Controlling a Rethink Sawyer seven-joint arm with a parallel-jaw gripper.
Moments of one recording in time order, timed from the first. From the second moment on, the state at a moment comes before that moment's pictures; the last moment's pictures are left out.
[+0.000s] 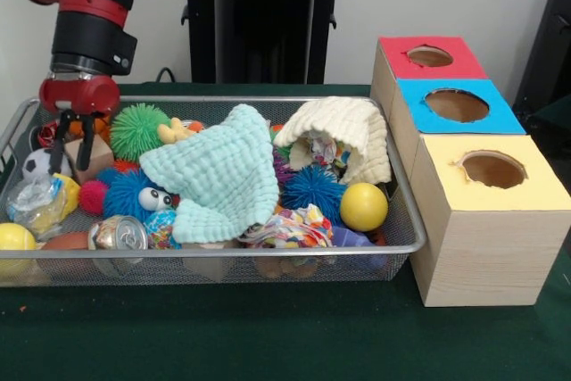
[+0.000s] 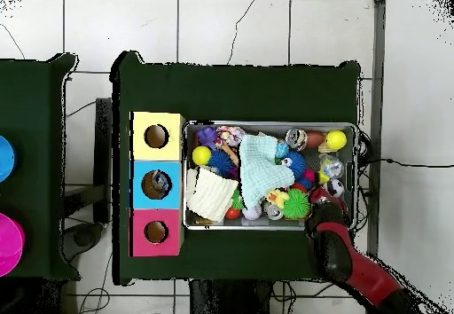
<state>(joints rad) -1.11 -0.37 0.29 1.96 -0.44 -0.58 1.79</state>
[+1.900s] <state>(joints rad) -1.49 -0.15 0.67 1.85 -0.72 -0.28 1.79</state>
